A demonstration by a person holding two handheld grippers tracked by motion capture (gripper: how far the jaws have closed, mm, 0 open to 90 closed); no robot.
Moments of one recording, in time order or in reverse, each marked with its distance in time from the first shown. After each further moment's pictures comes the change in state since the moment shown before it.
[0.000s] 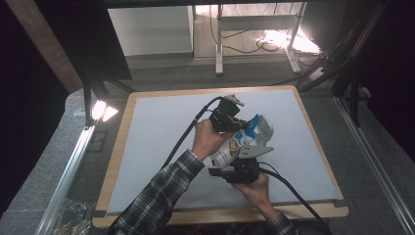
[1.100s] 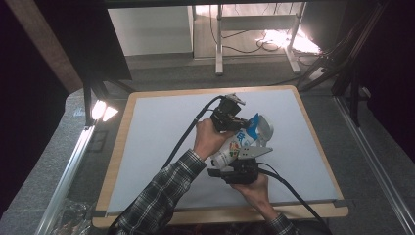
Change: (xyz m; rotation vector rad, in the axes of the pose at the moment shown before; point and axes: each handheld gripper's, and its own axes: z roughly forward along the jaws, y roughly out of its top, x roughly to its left) left arm -0.002 0.004 0.000 -0.013 0.017 -0.012; right arm 0.002 0.000 0.002 -0.001 -0.001 -0.002
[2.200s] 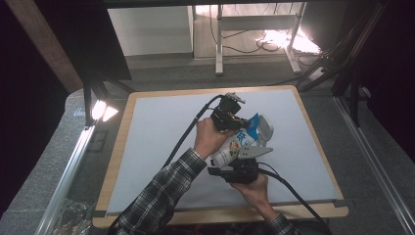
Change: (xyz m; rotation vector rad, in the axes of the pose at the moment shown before) left arm 0.003 0.003 0.001 0.014 -0.009 -0.033; right arm 0.001 0.002 0.000 -0.014 -0.010 -0.007
